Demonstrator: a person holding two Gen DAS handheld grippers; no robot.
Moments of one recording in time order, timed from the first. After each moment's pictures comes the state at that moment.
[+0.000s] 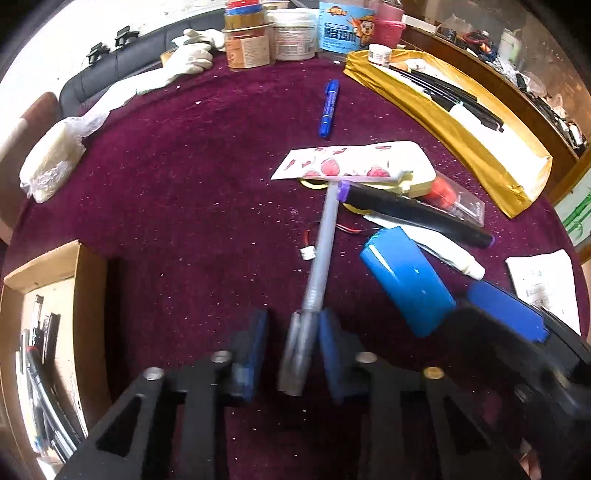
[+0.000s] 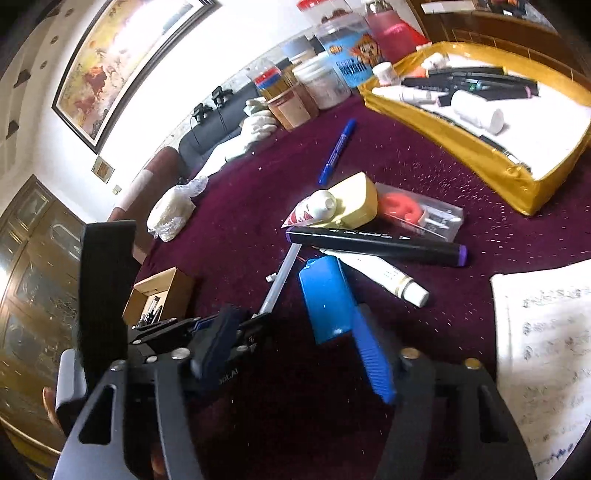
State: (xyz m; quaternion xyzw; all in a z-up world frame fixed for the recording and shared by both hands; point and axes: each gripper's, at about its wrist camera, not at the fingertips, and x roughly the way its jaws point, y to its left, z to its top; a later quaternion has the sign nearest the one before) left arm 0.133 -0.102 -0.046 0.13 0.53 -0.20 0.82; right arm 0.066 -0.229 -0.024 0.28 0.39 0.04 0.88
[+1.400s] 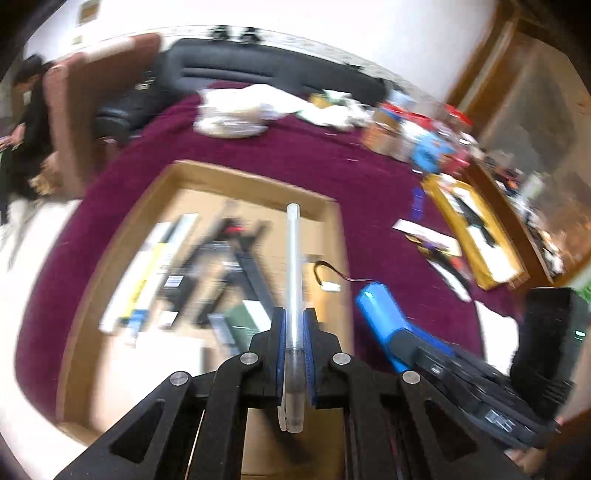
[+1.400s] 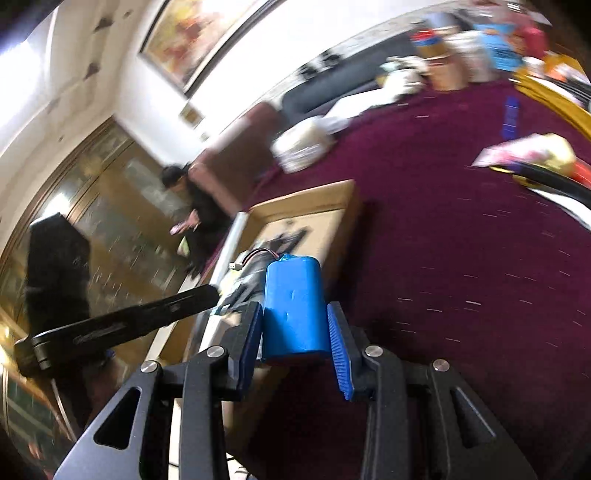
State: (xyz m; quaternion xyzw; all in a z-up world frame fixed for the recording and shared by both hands) left arm 0.058 0.147 0.024 -0.09 0.47 -0.12 0.87; right arm 0.044 -0.059 -0.008 0.22 0.39 0.24 0.86
